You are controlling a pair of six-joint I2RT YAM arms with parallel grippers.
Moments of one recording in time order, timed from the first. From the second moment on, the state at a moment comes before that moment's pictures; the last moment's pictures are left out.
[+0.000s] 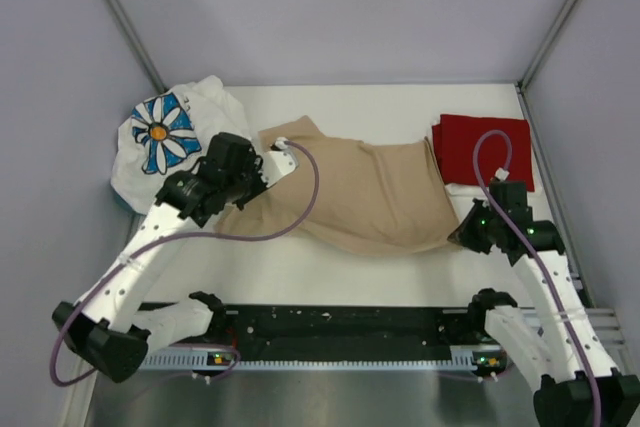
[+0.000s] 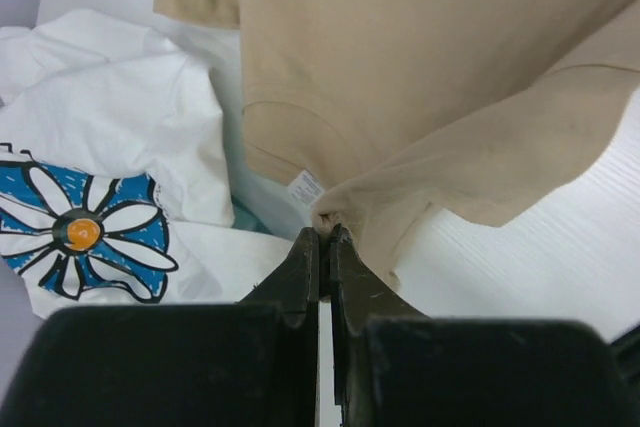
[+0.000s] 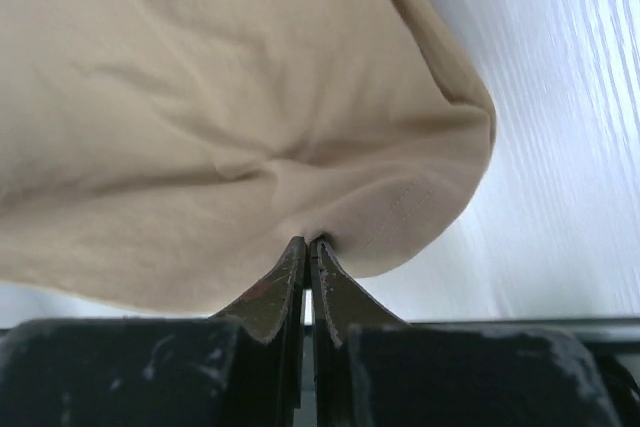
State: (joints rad) left arm -0.49 1.04 1.20 -0.96 -0.01 0.61; right arm 0.08 0.71 0.71 -1.00 -0.13 0.63
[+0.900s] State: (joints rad) left arm -0.40 1.46 1.11 -0.44 -0.19 0.73; right arm 0.08 1.31 0.72 -0.45 0.05 0.50
